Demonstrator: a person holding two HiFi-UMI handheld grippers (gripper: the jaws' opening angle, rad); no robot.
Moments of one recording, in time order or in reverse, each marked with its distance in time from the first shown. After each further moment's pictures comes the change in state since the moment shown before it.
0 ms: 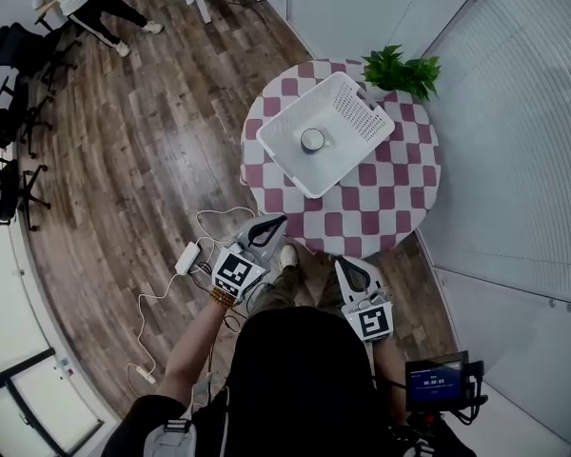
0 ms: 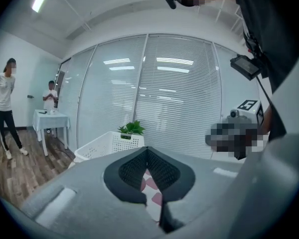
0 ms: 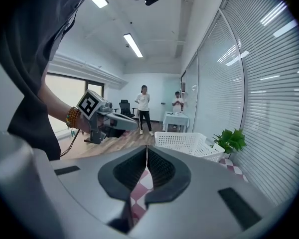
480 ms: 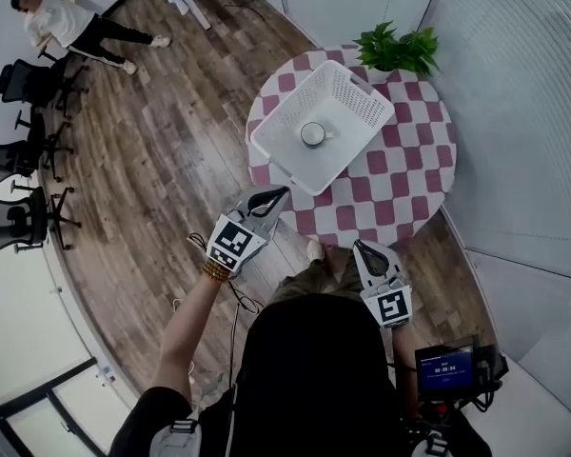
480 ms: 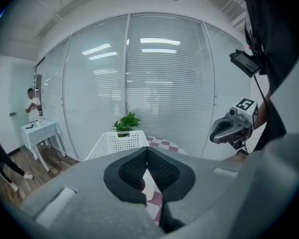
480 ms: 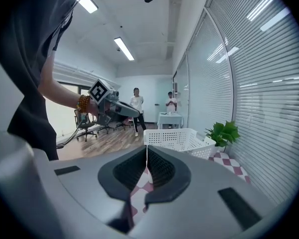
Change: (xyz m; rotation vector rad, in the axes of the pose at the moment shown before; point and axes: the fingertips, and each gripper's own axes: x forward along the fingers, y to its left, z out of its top) left arm 0.046 0.028 0.038 0.187 0.196 -0.106; right arm -0.004 -0.043 -0.015 0.102 -0.032 -0.063
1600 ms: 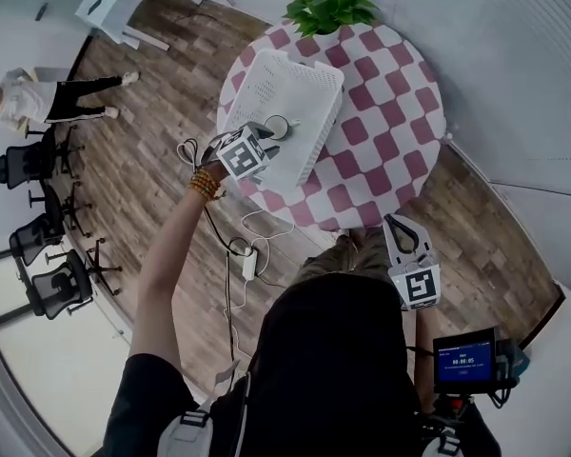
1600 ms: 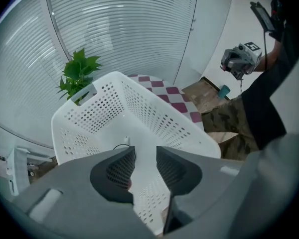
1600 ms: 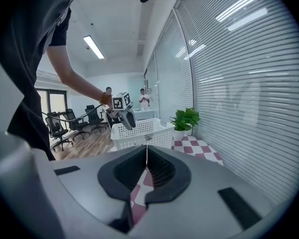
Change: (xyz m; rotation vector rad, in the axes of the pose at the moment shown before) left arm 0.189 0.055 -0.077 0.454 0.845 -0.439; right arm -0.063 -0.106 -0.059 0.201 0.036 -0.267
